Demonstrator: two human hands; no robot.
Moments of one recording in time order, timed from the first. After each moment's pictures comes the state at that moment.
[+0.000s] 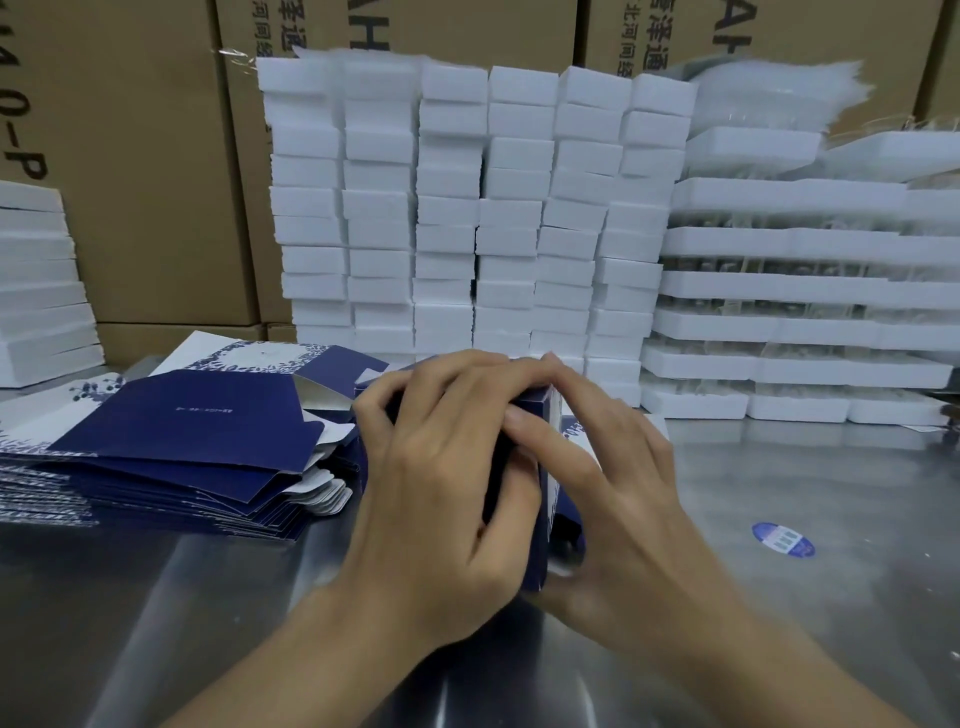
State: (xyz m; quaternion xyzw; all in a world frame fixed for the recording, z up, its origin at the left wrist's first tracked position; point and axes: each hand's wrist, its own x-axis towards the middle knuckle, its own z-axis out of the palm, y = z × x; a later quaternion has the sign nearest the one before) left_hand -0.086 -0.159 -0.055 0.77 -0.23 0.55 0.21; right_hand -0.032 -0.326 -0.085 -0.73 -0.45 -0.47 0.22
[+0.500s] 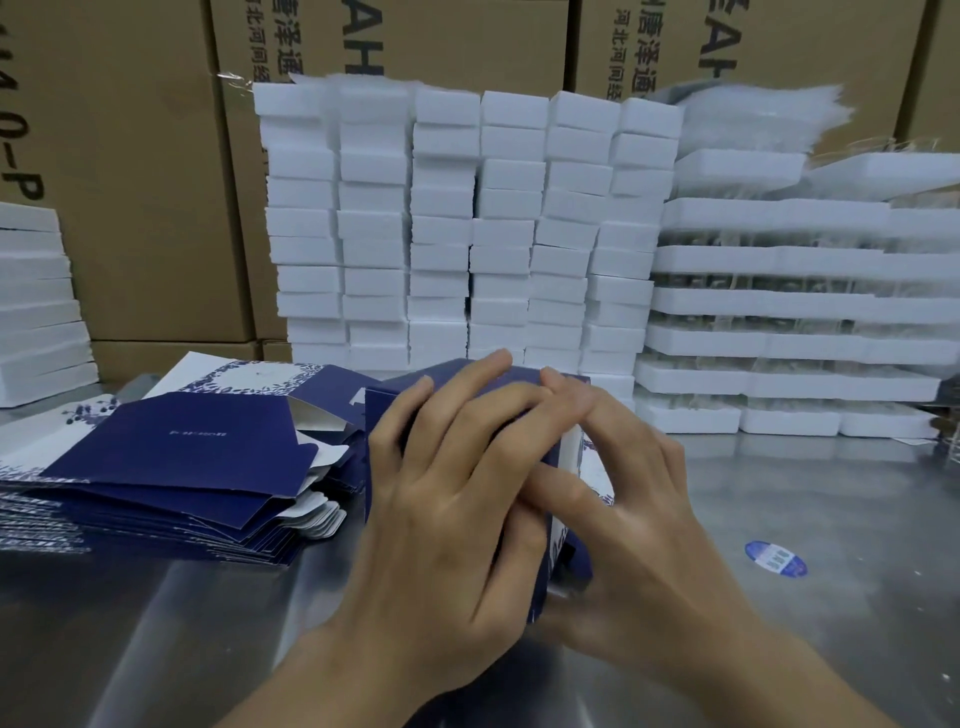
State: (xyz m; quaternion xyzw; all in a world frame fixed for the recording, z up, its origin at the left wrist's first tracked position) left_hand -0.092 -0.166 -0.053 0.76 -0.28 0.56 0.18; right_hand -0.034 -0.331 -0.072 -0.70 -0.46 -0.51 0.20
